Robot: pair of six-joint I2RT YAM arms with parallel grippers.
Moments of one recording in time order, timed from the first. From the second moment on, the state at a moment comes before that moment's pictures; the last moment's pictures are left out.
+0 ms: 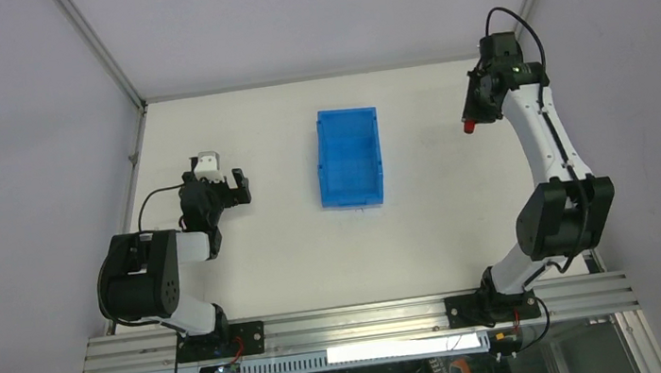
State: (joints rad) left arm -0.04 1.52 0.38 0.85 0.01 -0.04; right arm -0.01 1.59 1.54 -0.94 0.09 0.24
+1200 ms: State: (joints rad) left arm -0.04 1.52 0.38 0.85 0.01 -0.04; right arm 0.69 1.90 1.38 -0.47 0.22 0.61
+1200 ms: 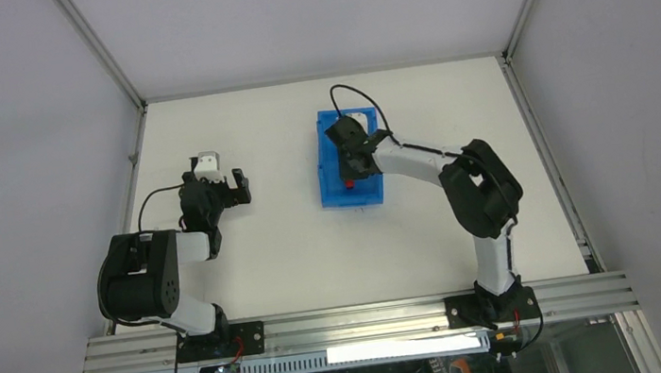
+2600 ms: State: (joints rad) left arm -0.04 1.52 0.38 0.85 0.01 -0.04; right arm 0.30 1.51 1.39 -0.58 0.51 0.21
